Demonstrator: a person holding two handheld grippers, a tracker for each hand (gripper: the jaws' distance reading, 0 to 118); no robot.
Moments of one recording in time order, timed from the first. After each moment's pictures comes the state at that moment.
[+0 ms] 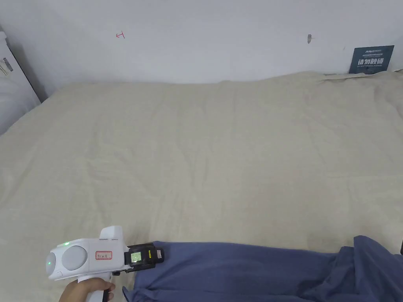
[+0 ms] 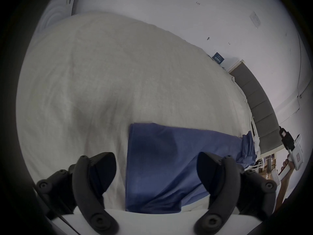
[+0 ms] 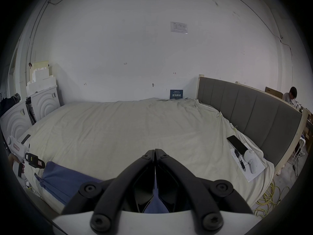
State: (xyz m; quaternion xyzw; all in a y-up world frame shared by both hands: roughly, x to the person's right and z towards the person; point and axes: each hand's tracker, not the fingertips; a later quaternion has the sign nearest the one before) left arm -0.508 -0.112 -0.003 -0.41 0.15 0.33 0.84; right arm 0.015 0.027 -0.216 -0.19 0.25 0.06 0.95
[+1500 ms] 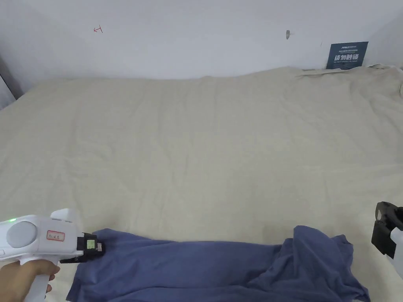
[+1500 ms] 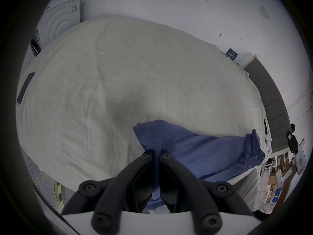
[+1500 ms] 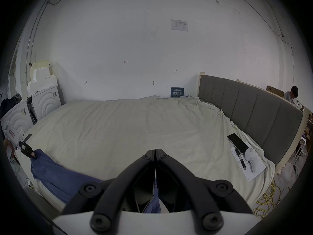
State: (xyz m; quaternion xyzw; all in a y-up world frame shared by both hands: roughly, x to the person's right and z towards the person) left arm -0.511 -0.038 0.003 -0.46 0.21 0.28 0.81; right arm 0.024 0.023 -0.220 -0.20 0.26 0.06 0.94
